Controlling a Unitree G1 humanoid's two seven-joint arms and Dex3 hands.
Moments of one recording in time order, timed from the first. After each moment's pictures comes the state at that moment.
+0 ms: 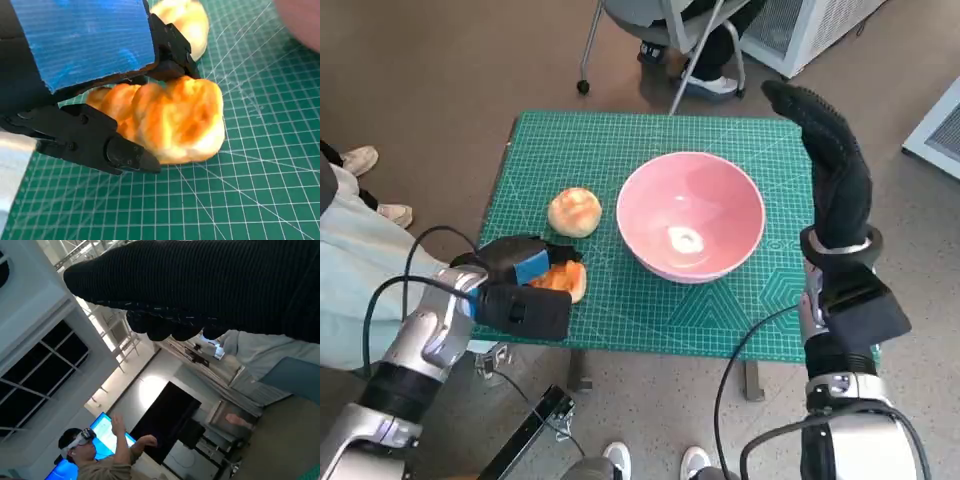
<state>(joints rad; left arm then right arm) -0.54 0.69 -0.38 0.35 0.61 -0.07 -0.54 -0.88 -0.18 -0.14 0.99 0.06 -1.19 0.20</state>
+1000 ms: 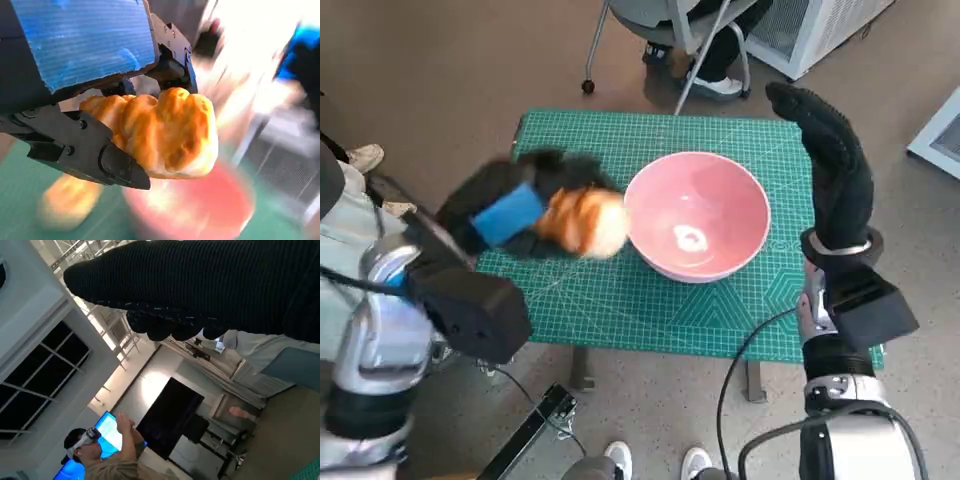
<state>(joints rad) -0.65 0.53 -0.11 -0.15 0.34 -0.05 -0.46 -0.87 -0.17 -0.14 1.00 0.12 -1.17 0.26</state>
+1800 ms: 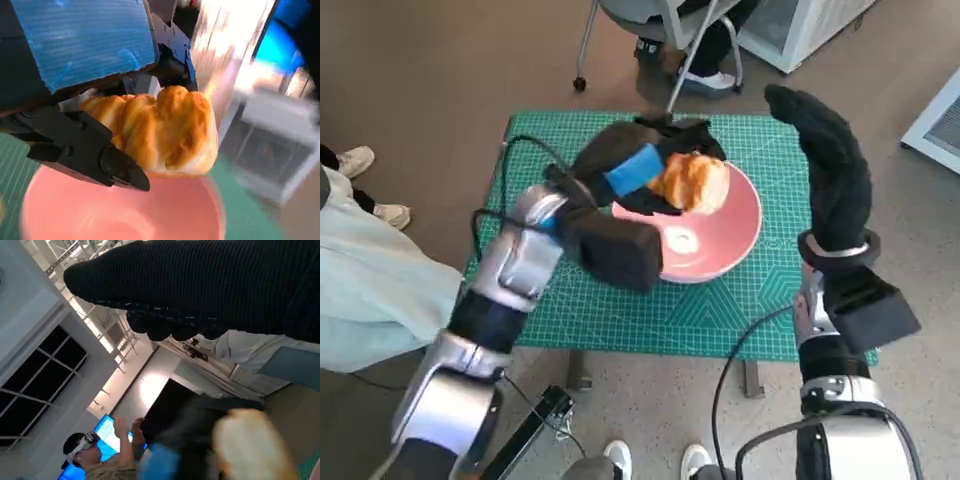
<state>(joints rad) -0.99 0.30 -0.34 0.65 0.46 -0.26 -0.40 -0.85 -0.16 -0.15 0.97 0.16 -1.16 0.31</state>
